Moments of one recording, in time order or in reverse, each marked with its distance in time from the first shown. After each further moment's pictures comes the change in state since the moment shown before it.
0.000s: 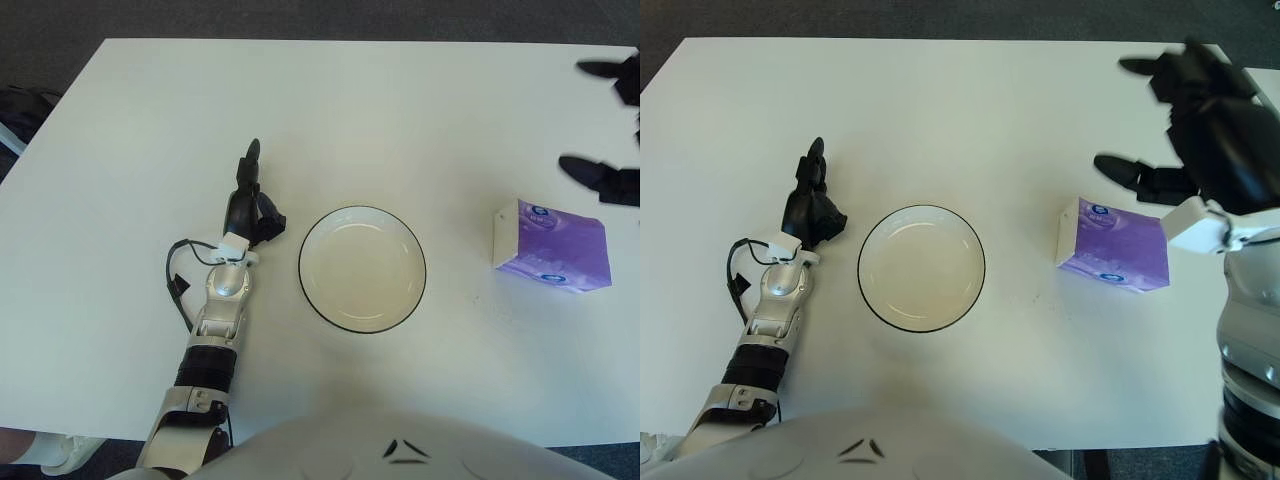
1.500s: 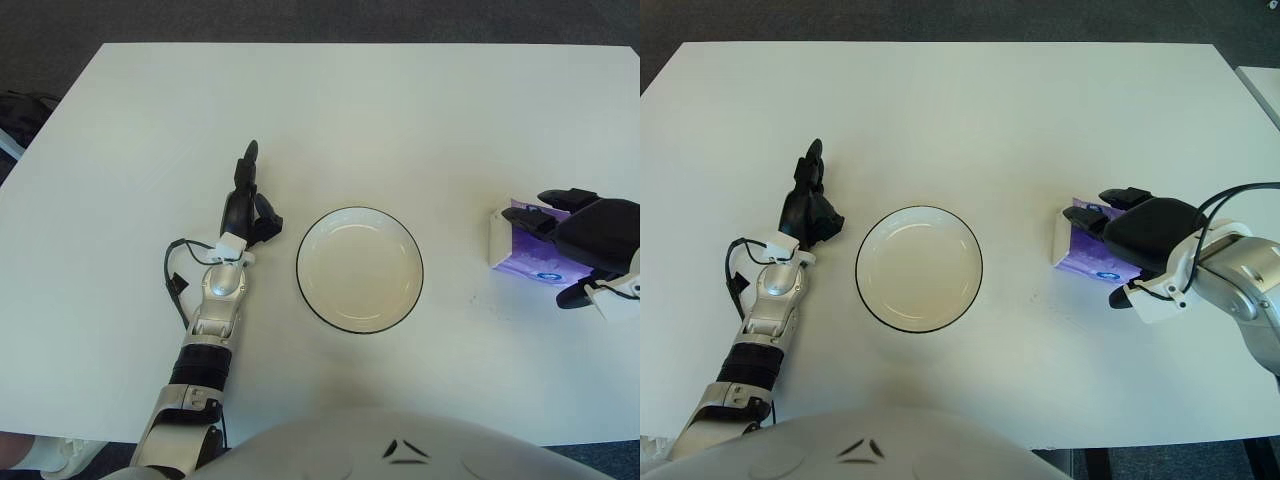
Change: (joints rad) left arm 0.006 0.026 0.000 0.024 -0.004 -0.037 -0.003; right arm 0.123 -0.259 0.144 0.181 -0.152 -0.362 0.261
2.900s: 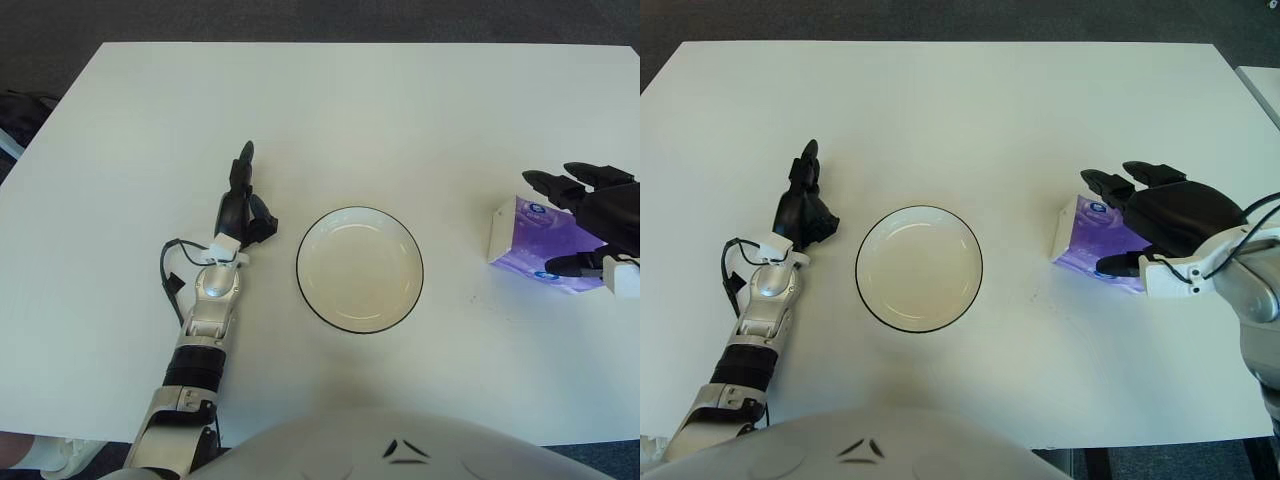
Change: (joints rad) left arm 0.012 0.023 0.011 -0.008 -0.014 0.023 -0.019; right arm -0.012 0.210 -0.114 -0.050 0.058 0.216 -0.101
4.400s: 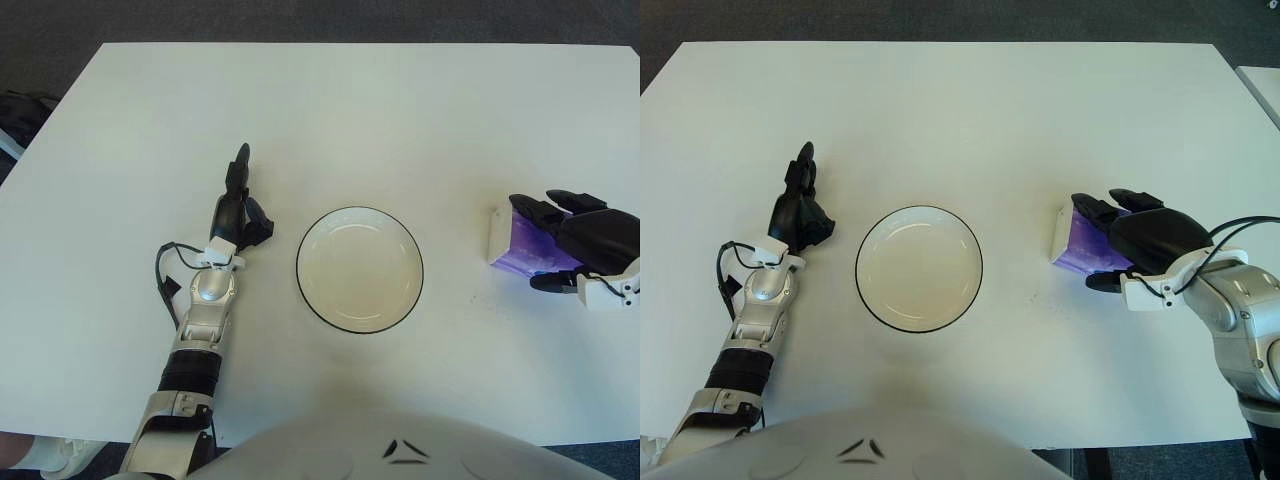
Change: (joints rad) left arm 0.016 0.011 0.011 -0.006 0.003 -0.014 -0.009; right arm 0.037 0.013 0.120 0.145 -0.093 -0.108 -0.118
